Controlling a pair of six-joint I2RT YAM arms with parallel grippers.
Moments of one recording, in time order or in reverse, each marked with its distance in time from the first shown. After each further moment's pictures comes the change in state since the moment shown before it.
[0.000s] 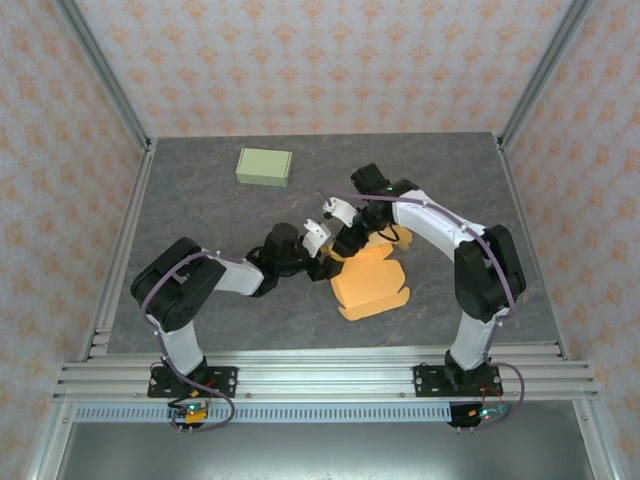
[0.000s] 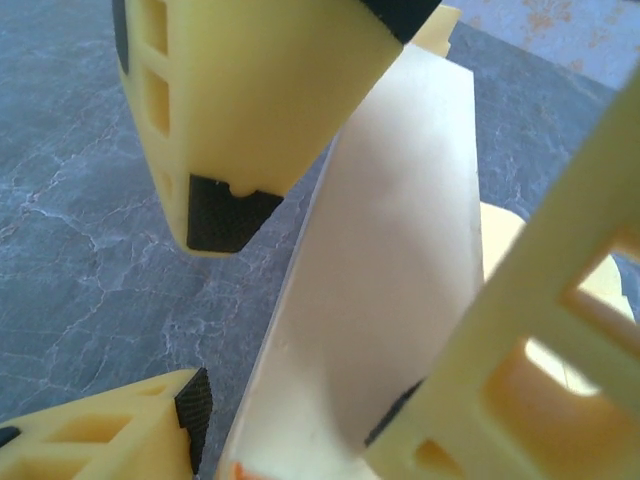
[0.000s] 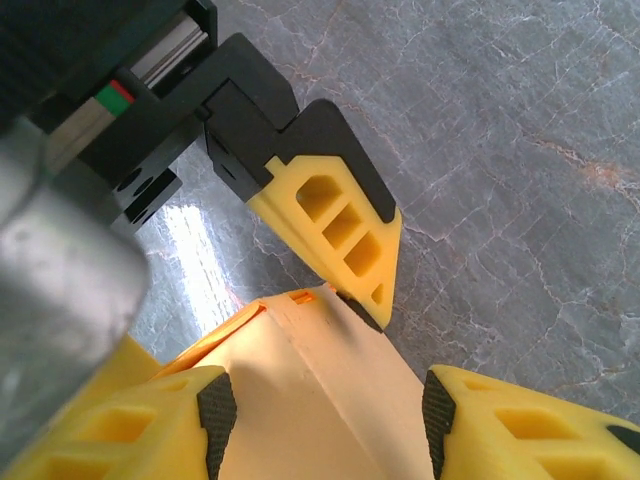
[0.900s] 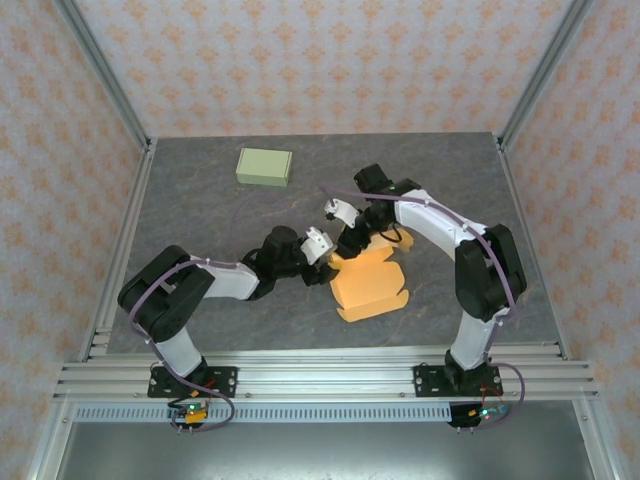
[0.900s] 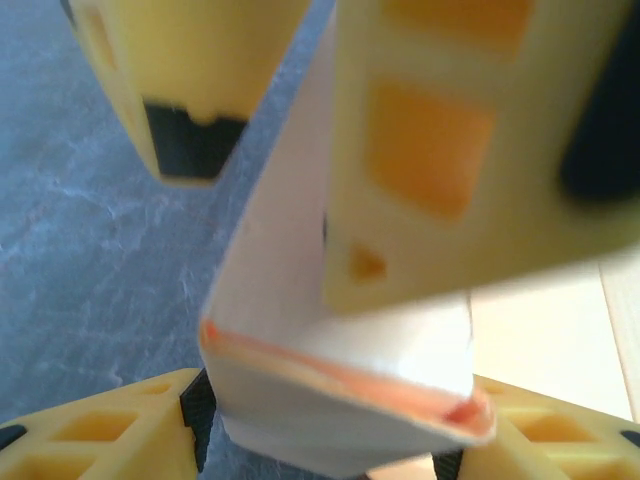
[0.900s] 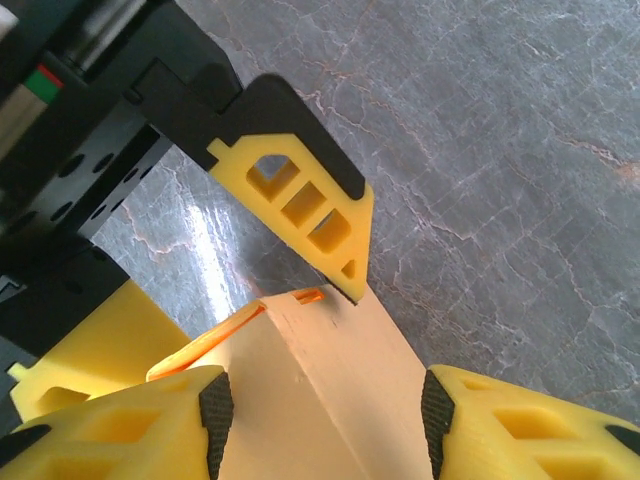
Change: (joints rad) left arm -0.019 -0.085 -0.013 -0.123 -0.068 0.229; right arm -0.021 0.001 -0.006 -0.022 -0.063 -0.037
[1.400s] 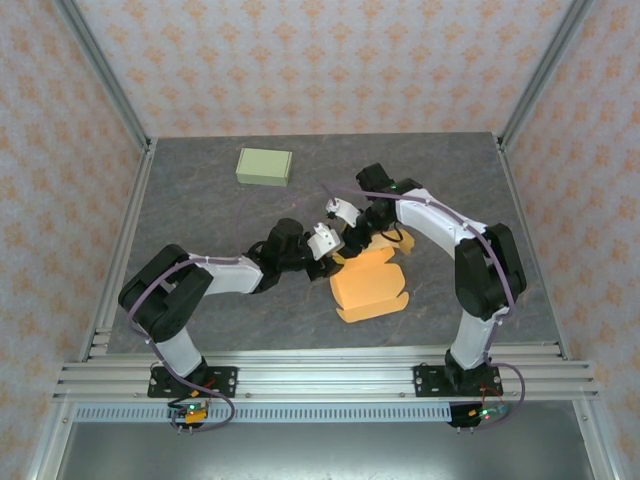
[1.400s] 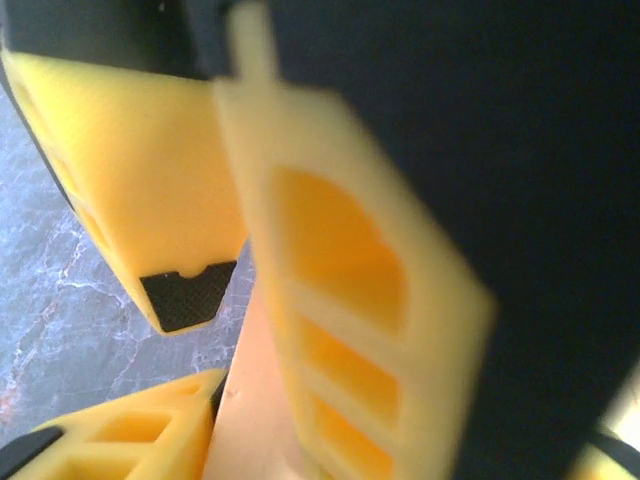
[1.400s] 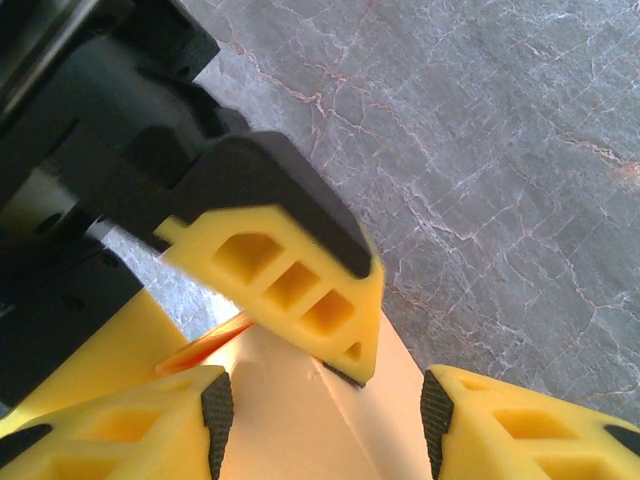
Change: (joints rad) left arm -0.007 0.001 0.066 -0.071 0.026 0.070; right arm -0.010 0.005 0.001 -0.001 -0.027 -0.004
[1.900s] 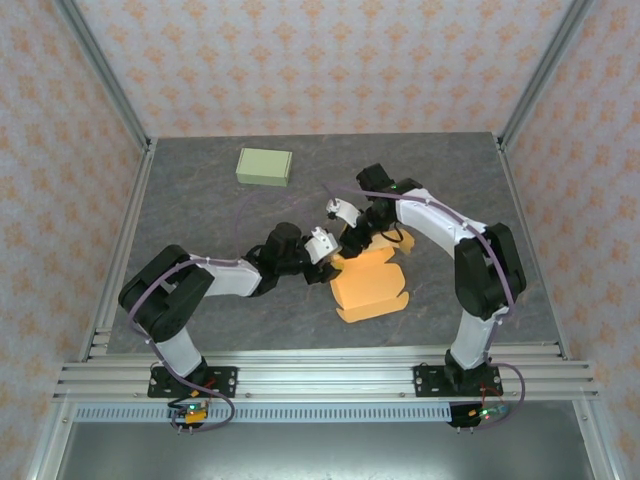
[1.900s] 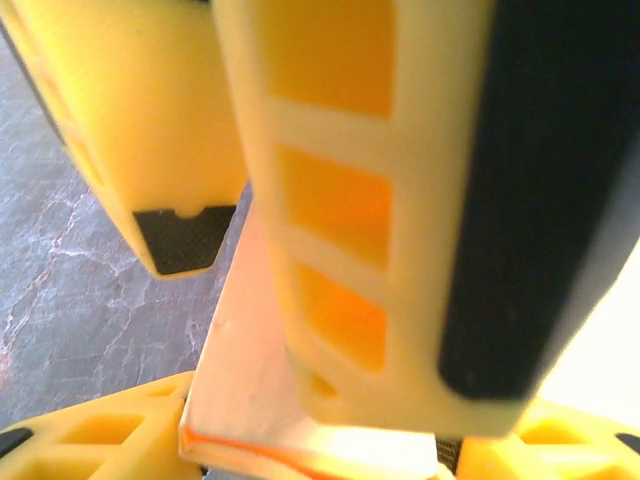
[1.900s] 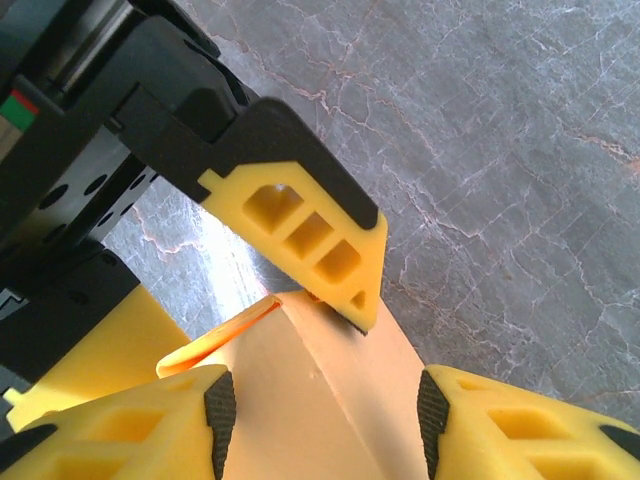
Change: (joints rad) left arm 0.000 0.002 -0.042 0.024 -0.025 0.005; right arm -0.003 0.005 0.000 -0.007 -0.006 0.000
